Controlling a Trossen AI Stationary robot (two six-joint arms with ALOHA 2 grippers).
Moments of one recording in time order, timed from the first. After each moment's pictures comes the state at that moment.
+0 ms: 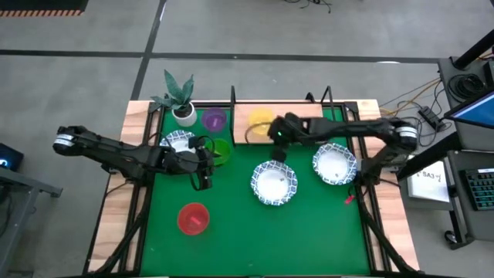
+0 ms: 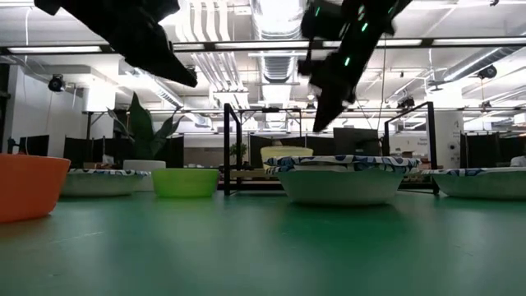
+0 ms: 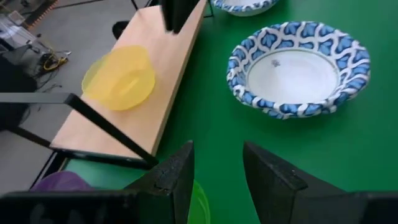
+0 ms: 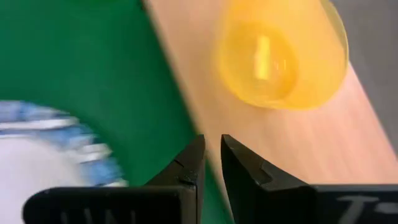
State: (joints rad) left arm -0.16 1.10 0.71 -0.23 -0.47 -0.01; right arm -0.26 1.61 1.19 -0.60 0.23 0.02
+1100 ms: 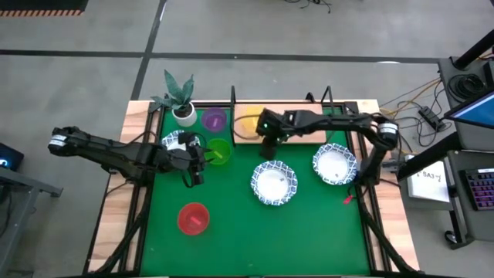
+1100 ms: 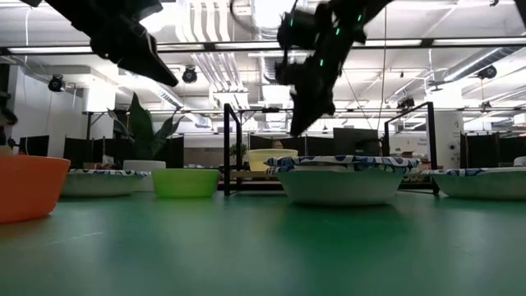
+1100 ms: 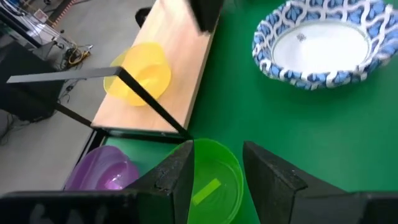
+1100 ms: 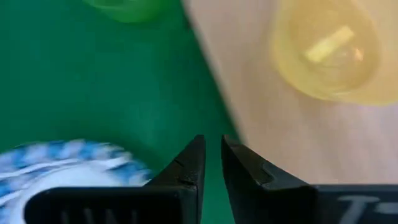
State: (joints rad) left arm -0.16 0.99 0.71 -0.41 -0.54 0.02; right arm -0.26 1.75 1.38 -0.67 -0.01 0.12
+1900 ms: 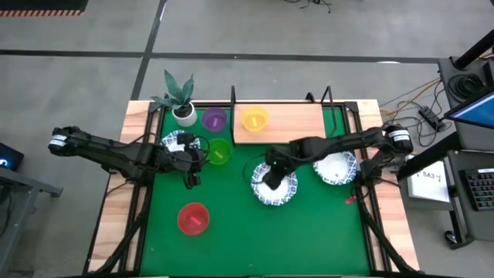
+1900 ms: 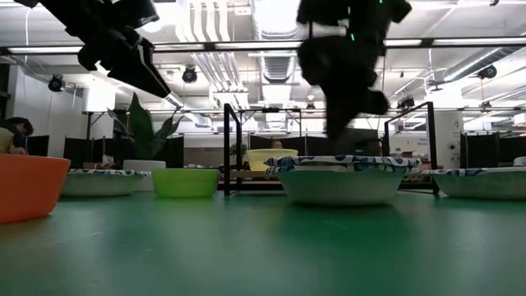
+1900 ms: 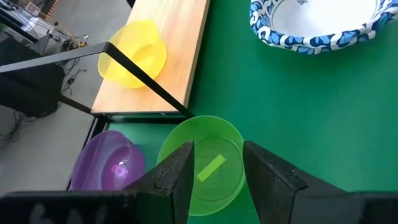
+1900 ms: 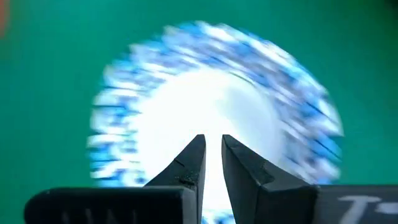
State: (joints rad) left arm -0.16 0.99 0.71 -0.50 -0.54 0.05; right arm -0.01 1.66 1.21 -0.74 -0.03 0.75
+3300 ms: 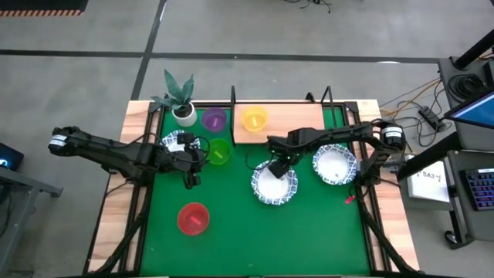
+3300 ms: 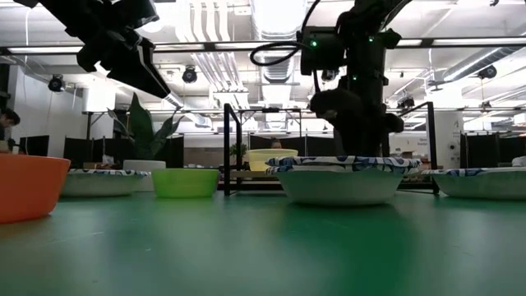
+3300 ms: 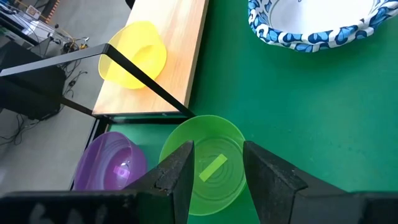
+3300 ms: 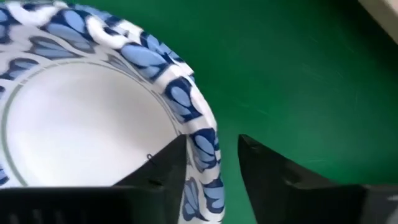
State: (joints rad) left arm -0.16 0.99 0.71 -0.50 -0.54 0.07; right arm -0.16 1.72 1.18 -0.85 -0.02 0.69
